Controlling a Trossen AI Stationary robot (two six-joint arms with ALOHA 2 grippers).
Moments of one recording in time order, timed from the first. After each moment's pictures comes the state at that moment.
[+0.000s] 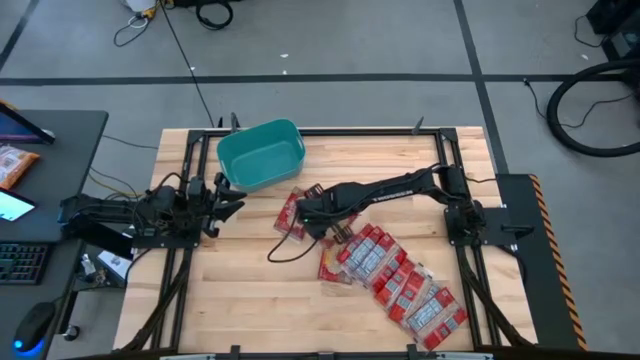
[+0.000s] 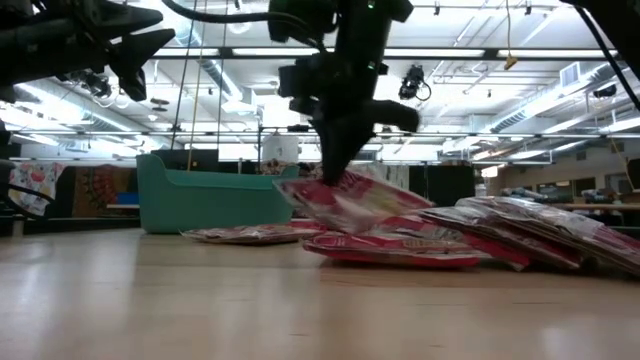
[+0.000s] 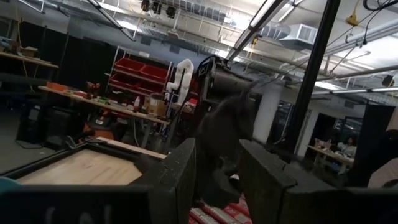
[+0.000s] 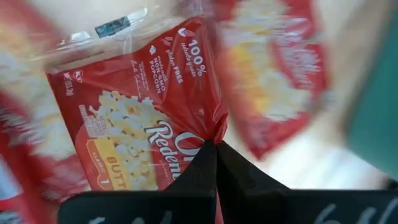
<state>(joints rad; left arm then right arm) 0.00 0.24 0.01 0.56 -0.09 -0.28 0.05 2.10 1.75 -0.95 0.26 -0.60</state>
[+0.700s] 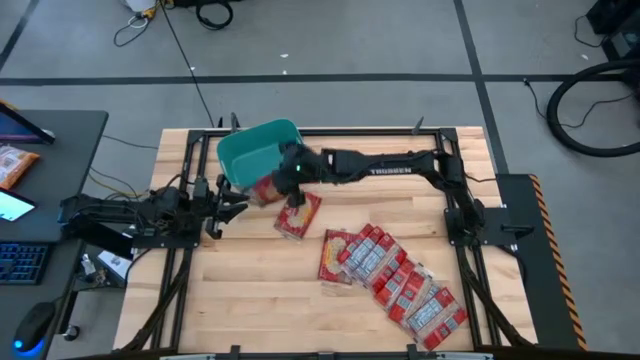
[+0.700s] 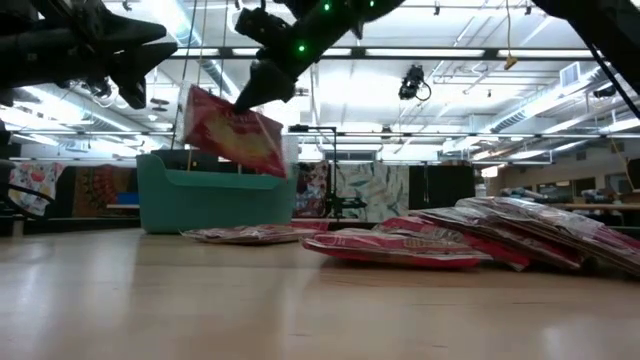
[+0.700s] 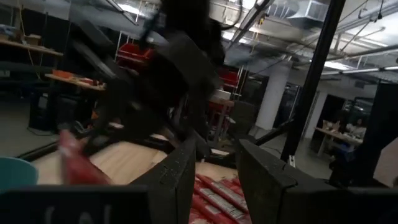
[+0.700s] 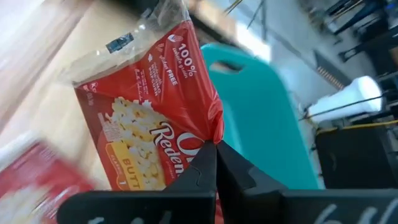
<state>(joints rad) 0.00 0.24 0.01 0.48 -0.09 -0.26 -0.13 2.11 1.87 -0.34 0.17 -0.63</state>
